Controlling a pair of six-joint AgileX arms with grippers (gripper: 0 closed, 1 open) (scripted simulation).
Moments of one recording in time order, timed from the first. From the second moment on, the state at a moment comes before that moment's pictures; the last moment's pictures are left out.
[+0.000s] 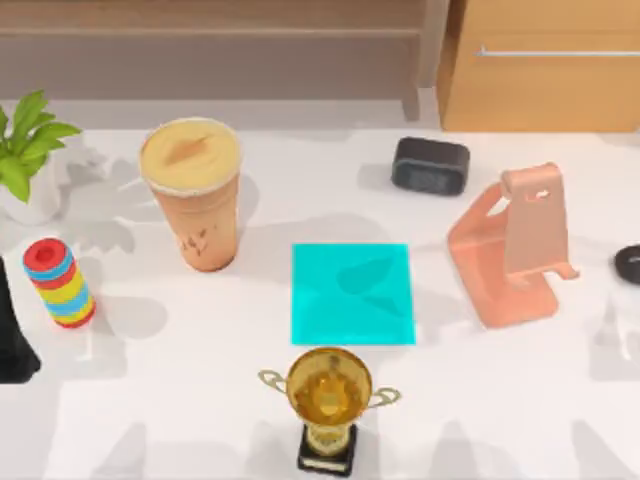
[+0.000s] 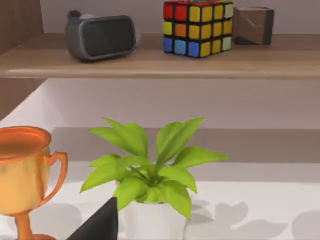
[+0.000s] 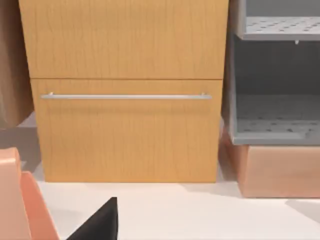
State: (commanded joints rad) left arm 0.00 0.00 0.00 0.00 0.00 0.00; right arm 0.00 0.00 0.00 0.00 0.00 0.00
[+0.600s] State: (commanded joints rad) left arm 0.00 0.00 0.00 0.00 0.00 0.00; right arm 0.03 0.33 0.27 -0.21 -0.02 -0.29
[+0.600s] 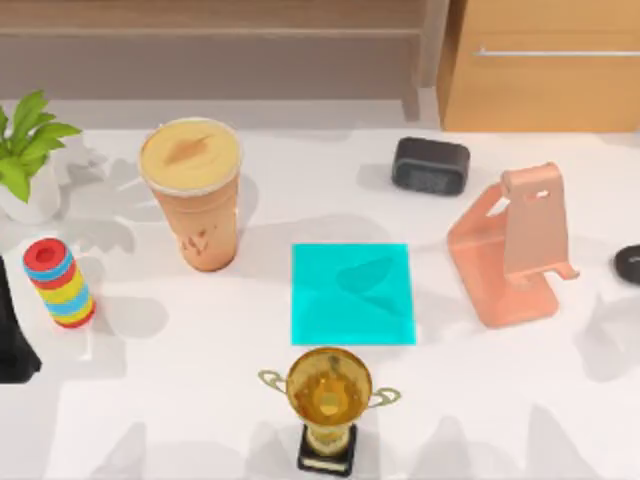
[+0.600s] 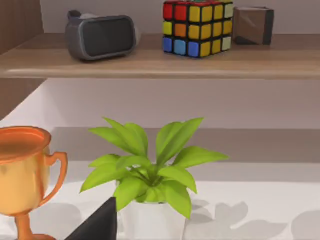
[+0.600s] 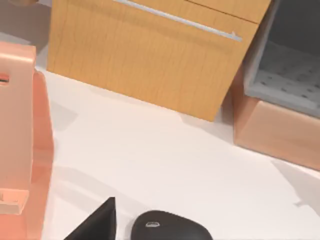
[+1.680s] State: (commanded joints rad) left arm 0.00 0.00 0.00 0.00 0.00 0.00; right arm -0.01 1.86 1.49 -1.10 -0.01 -1.45
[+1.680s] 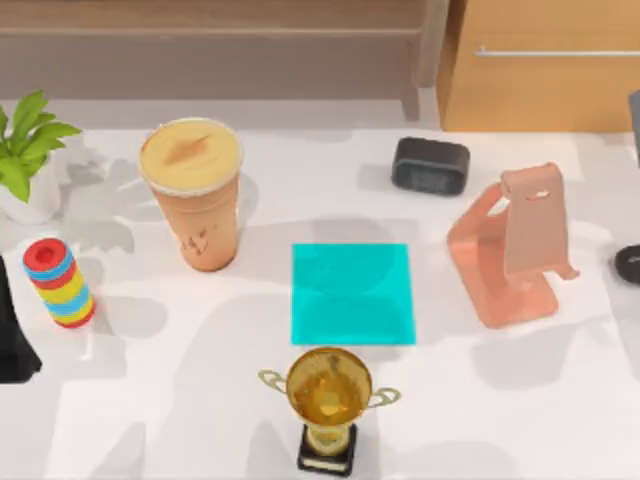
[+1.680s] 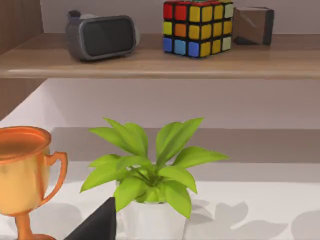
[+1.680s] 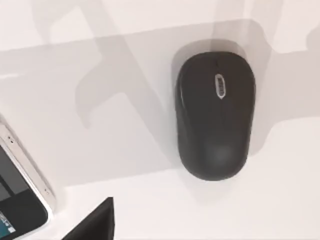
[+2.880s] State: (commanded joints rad) left arm 0.00 0.00 0.00 0.00 0.00 0.00; right arm -0.03 2.11 1.39 -0.85 0.00 -1.55
